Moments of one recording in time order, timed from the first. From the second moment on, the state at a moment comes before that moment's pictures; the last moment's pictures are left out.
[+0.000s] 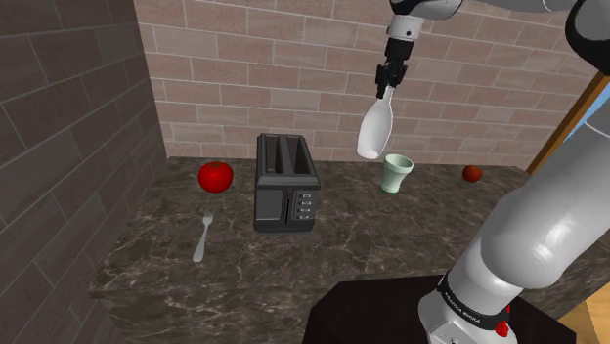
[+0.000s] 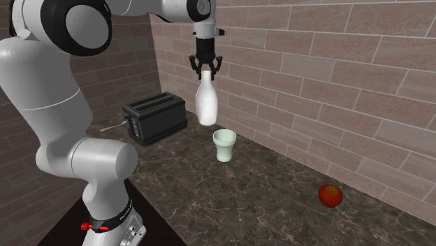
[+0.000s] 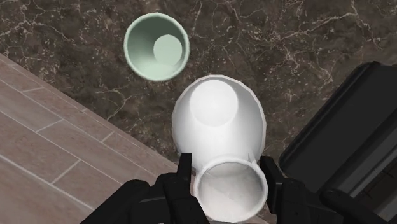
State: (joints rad) arm 0.01 -0.13 -0.45 -1.81 -0.05 1.70 -0.40
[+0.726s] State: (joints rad) arm 0.10 -0.33 -0.26 -1.89 -0.08 1.58 -0.12
